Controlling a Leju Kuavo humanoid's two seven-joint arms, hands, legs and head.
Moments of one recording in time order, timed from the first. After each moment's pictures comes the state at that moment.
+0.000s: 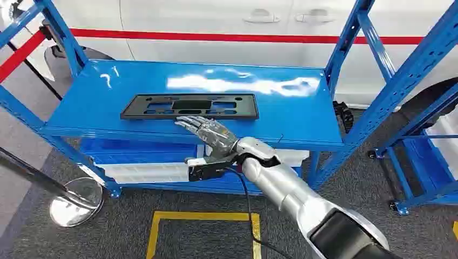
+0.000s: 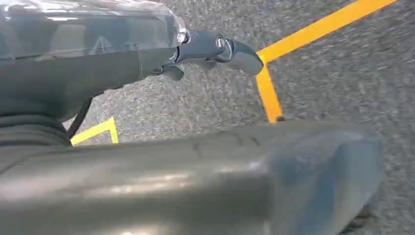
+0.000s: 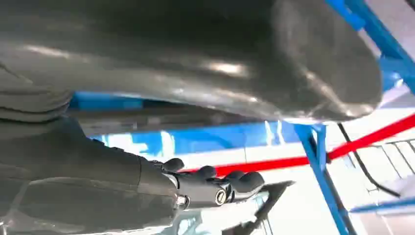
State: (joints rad) left arm -0.17 -0.19 0.90 -0.20 -1.37 0.20 -0.02; right arm -0.82 0.10 0.69 -0.76 0.84 -0.11 -0.39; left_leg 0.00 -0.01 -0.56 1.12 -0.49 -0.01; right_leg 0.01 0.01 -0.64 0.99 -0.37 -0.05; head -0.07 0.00
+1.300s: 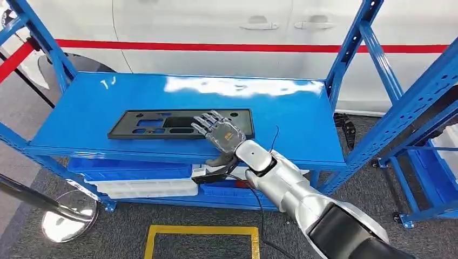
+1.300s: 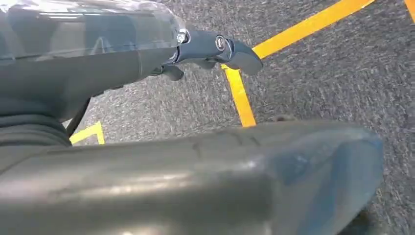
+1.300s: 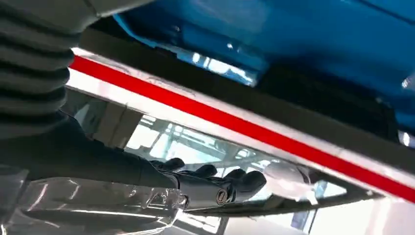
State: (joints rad) left arm -0.16 -0.20 0.91 -0.20 -1.39 0.19 -0.05; right arm -0.86 0.10 0.80 -0.58 1.42 -0.38 -0.01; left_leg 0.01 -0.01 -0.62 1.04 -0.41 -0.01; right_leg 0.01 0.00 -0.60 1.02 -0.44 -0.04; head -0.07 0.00
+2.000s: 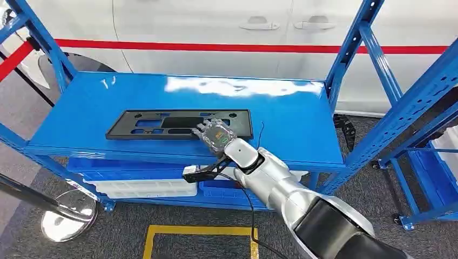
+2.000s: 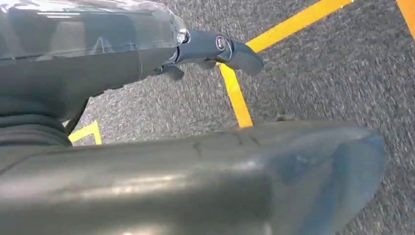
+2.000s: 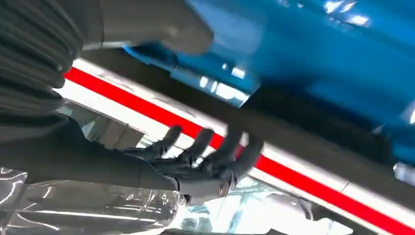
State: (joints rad) left arm -0.17 -0.21 0.91 -0.20 -1.40 0.18 -0.05; right arm -0.93 0.21 0.78 -0.44 1.43 -0.28 0.05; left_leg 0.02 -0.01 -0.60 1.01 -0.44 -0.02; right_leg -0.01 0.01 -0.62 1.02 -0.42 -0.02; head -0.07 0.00
